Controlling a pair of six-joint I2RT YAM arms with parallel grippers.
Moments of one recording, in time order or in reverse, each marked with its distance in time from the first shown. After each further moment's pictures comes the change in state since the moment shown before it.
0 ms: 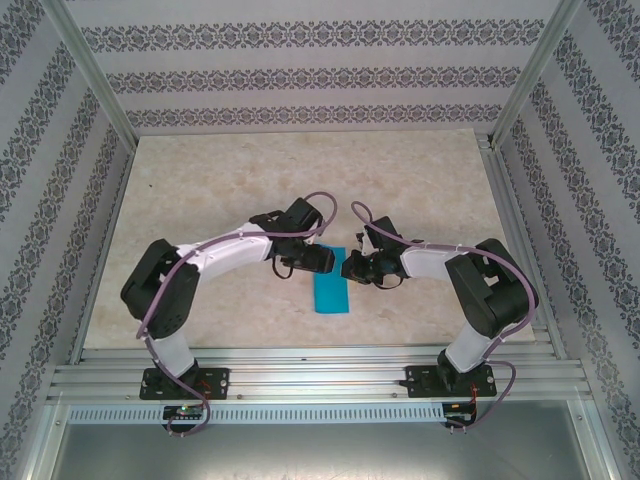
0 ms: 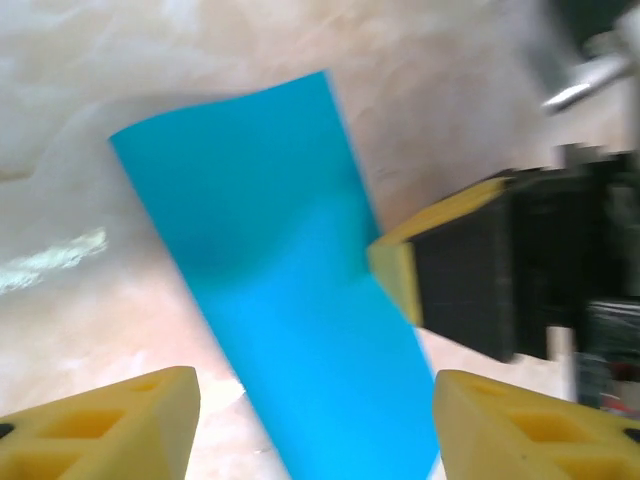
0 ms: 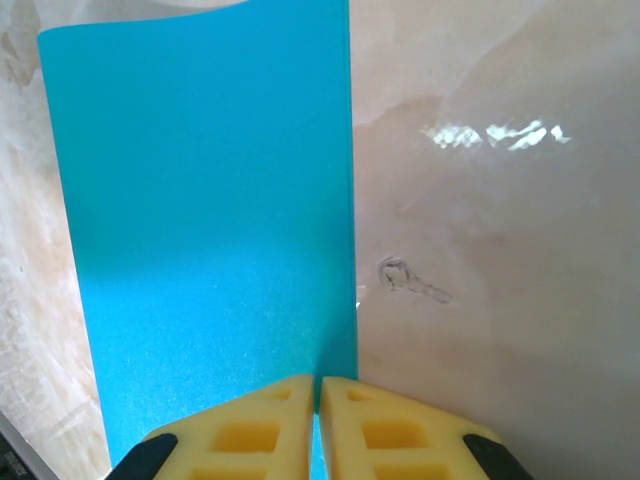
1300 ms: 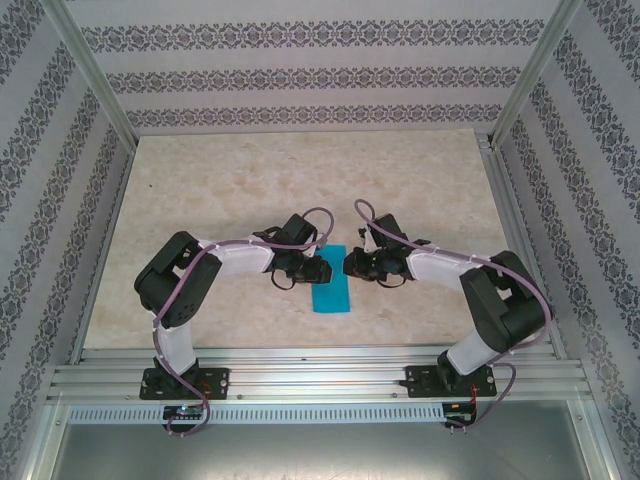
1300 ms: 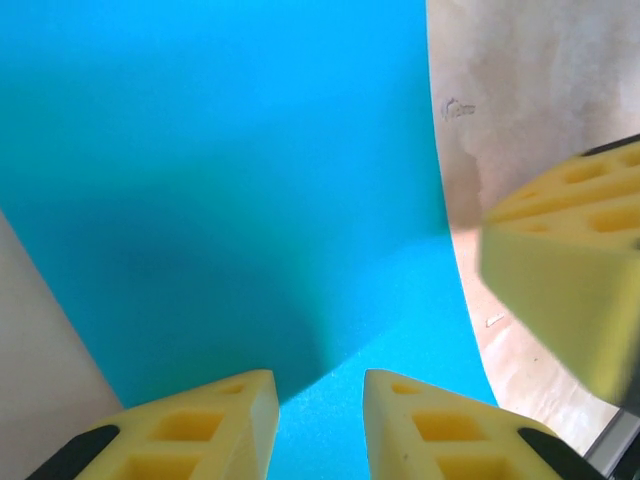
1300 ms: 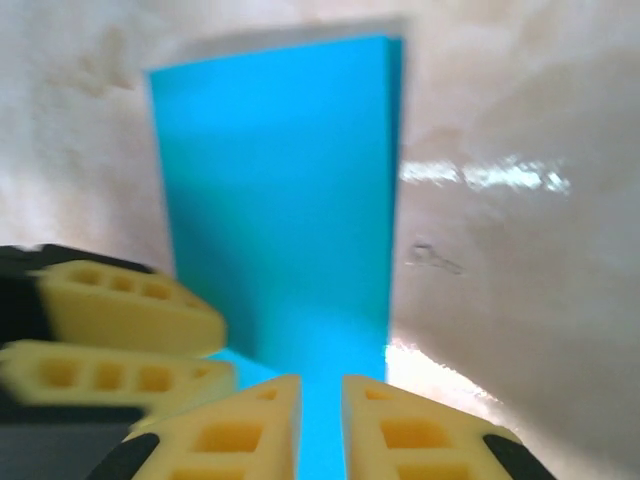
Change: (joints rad) left arm 0.019 0.166 -0.149 0.259 0.161 -0.077; right arm 0.006 -0.137 -0.006 -0.048 0.048 -0.035
